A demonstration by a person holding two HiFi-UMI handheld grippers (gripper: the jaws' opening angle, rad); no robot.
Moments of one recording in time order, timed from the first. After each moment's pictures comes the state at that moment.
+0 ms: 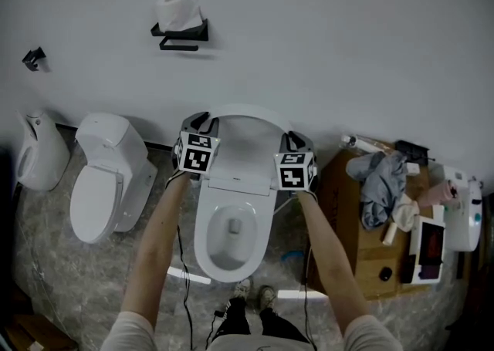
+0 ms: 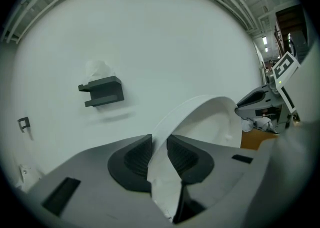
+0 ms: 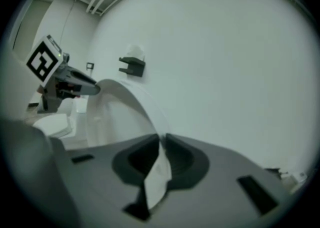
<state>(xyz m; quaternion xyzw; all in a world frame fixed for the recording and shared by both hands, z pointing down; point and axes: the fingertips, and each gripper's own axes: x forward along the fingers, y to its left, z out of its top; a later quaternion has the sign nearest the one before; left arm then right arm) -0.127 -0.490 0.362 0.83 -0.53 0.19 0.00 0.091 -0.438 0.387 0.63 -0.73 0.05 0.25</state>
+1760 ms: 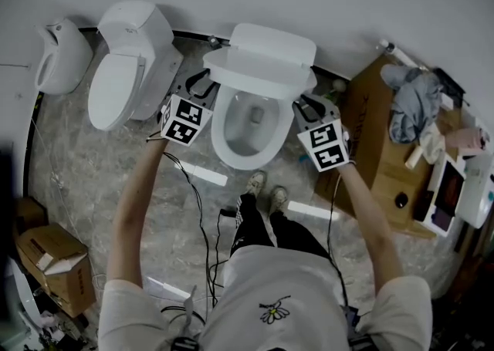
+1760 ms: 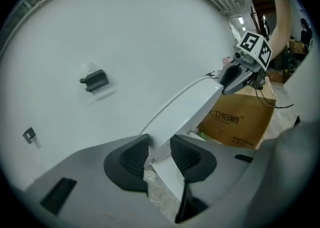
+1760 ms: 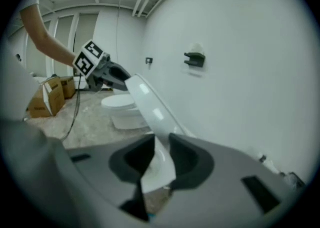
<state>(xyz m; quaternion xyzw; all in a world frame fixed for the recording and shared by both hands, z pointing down) -0.176 -0.225 0.449 0.83 -0.45 0.33 -0.02 0.034 -0.184 0.464 0.38 -0.87 0.04 0.32</state>
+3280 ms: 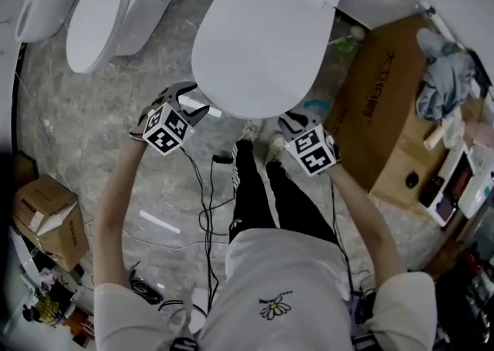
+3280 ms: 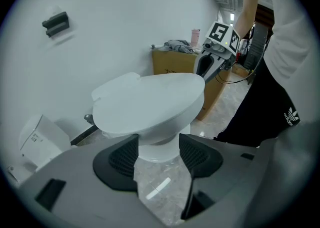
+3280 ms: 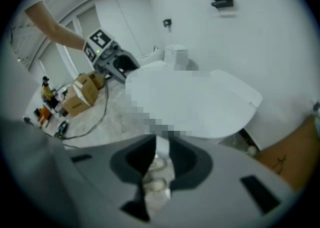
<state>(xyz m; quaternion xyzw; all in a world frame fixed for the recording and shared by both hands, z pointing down) -0.197 -0.034 0.647 0.84 -0.26 0.47 0.13 0.007 -0.016 0.657 0.20 -0.85 0.20 0.44</state>
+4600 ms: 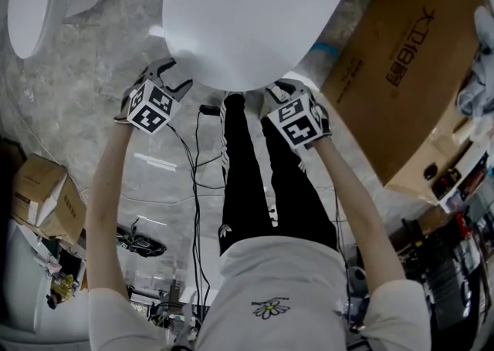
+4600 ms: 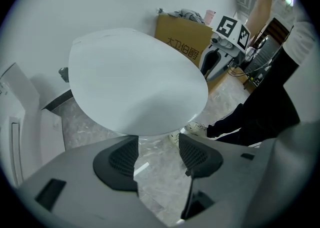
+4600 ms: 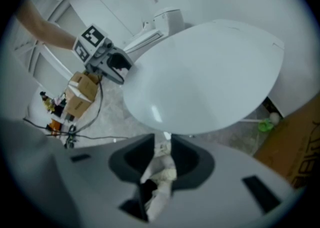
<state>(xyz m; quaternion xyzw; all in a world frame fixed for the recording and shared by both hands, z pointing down) -0.208 0.012 0.837 0.80 -0.21 0.51 0.25 0.001 0.026 0.830 0.17 -0.78 0.31 0.51</state>
